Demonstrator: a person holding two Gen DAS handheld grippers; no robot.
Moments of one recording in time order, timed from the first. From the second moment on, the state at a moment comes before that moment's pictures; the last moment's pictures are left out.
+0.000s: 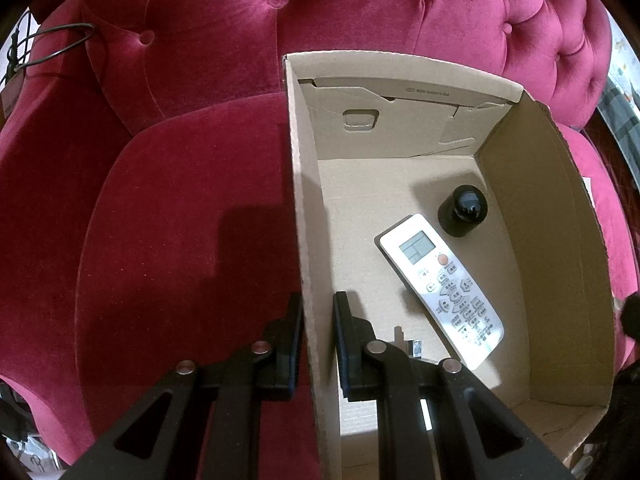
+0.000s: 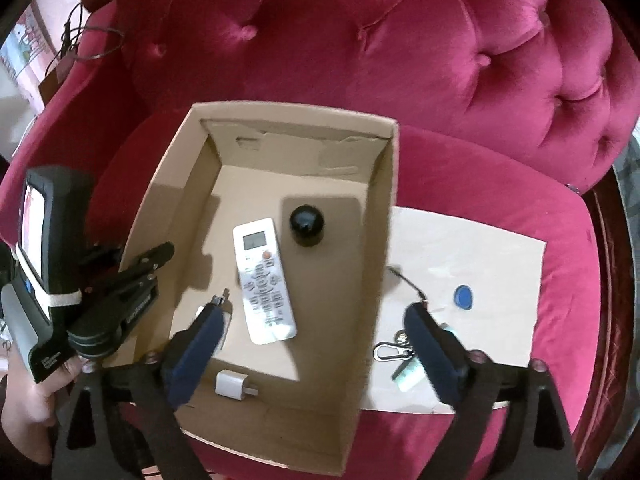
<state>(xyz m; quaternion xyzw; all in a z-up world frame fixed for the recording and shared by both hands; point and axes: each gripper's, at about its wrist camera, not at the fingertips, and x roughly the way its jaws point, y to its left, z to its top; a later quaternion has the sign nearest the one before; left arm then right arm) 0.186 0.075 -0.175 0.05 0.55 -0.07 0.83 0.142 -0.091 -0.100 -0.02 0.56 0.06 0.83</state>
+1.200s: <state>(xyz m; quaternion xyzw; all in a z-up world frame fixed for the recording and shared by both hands) 0.186 0.077 -0.176 0.05 0.55 -0.07 0.83 0.129 -0.228 -0.163 0.04 0.58 -0.07 0.81</state>
